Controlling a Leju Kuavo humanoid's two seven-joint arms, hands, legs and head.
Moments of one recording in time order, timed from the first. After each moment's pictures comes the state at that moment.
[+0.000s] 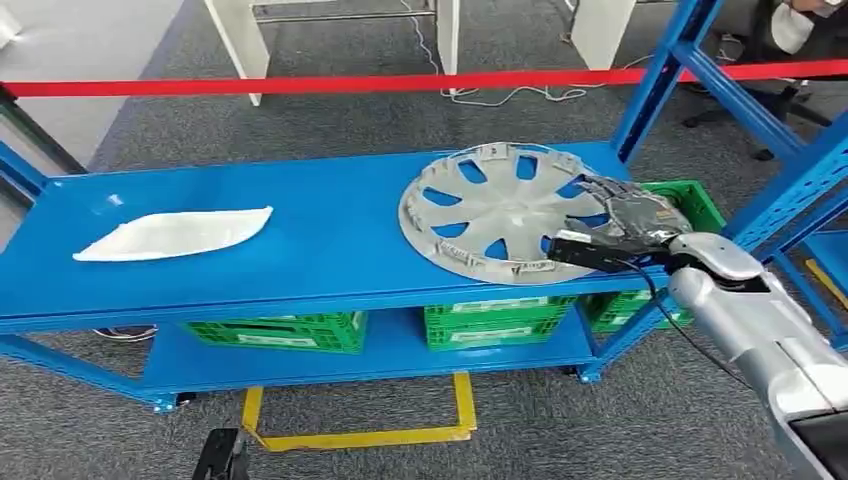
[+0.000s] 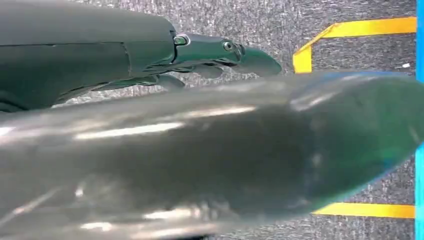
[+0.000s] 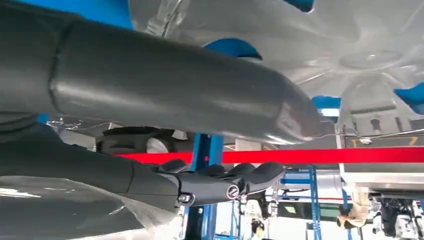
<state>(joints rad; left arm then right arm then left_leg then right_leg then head) -0.12 -0.21 0.80 -0.24 -0.53 0.08 -0.36 -0.80 -0.29 0.62 -0.77 0.91 -0.04 -0.21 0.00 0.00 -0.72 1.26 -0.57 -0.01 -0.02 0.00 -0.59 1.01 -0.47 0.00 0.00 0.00</state>
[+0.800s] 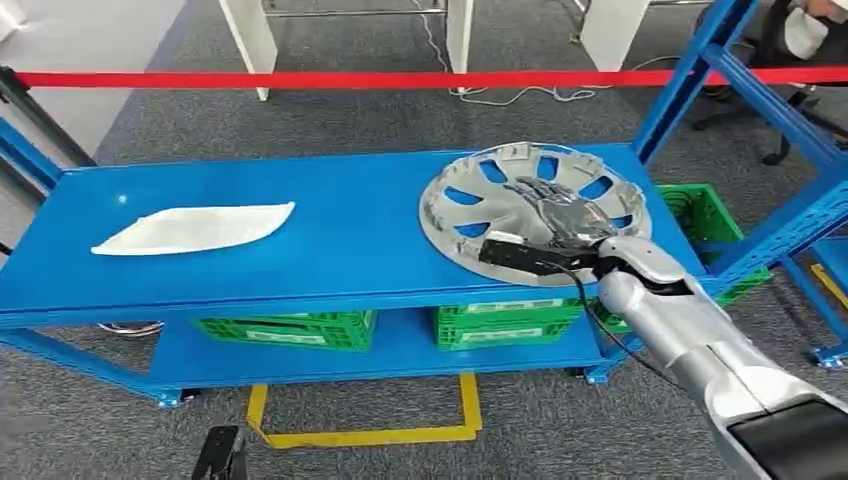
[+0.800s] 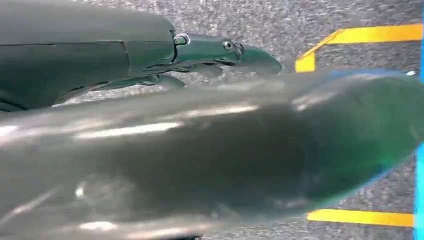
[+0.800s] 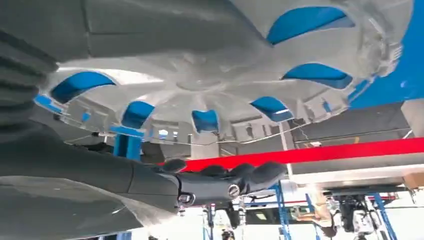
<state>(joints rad) -0.12 -0.22 0.80 -0.24 -0.53 0.09 -0.36 -0.78 -0.13 0.66 -0.81 0.85 -0.05 -0.15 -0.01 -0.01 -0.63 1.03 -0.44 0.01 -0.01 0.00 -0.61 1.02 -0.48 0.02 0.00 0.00</state>
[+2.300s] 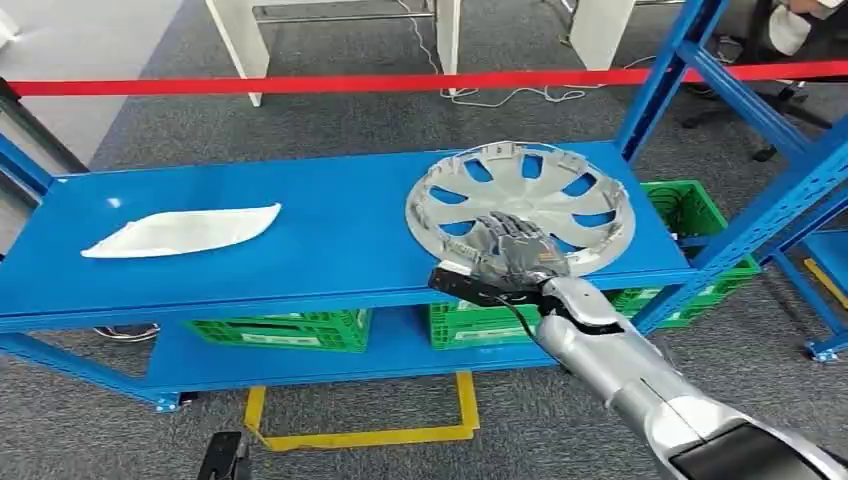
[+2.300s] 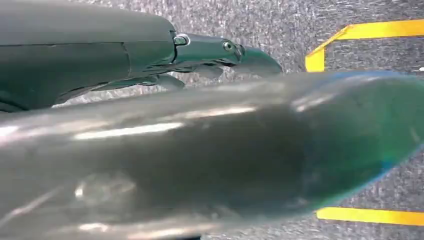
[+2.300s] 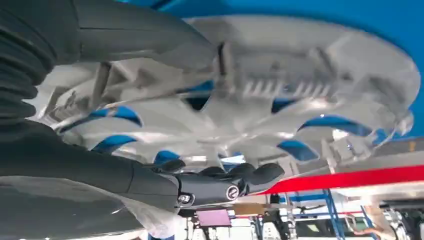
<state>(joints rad) -0.11 -0.23 0.80 -0.24 -0.51 0.11 -0.34 -0.67 0.02 0.67 -0.71 0.95 -0.24 0.04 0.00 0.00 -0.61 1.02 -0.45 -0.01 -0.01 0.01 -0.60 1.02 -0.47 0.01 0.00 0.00</state>
